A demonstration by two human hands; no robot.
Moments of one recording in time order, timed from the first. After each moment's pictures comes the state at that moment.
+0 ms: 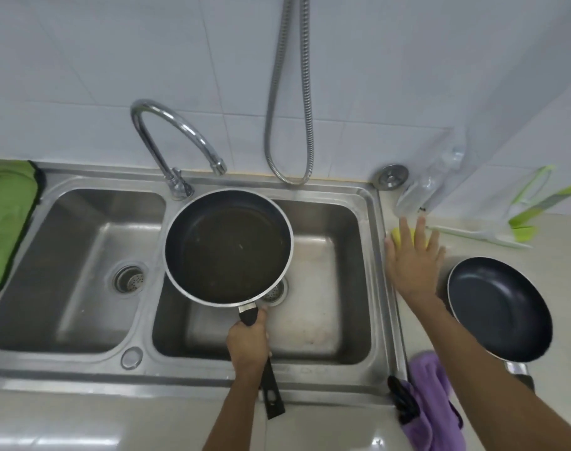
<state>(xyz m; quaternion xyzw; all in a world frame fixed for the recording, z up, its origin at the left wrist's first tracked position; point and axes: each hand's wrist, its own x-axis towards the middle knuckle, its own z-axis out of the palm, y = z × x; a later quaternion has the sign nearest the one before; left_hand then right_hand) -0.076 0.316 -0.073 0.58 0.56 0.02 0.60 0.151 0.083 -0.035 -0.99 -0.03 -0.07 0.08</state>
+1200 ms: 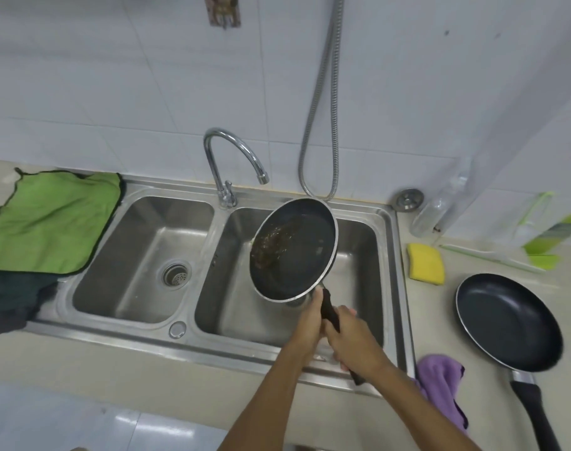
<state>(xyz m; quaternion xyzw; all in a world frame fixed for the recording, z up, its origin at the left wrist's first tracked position) -0.062 0.261 -0.007 0.48 0.36 -0.09 0.79 -0.044 0.152 0.043 -0.88 -0.16 0.30 0.34</state>
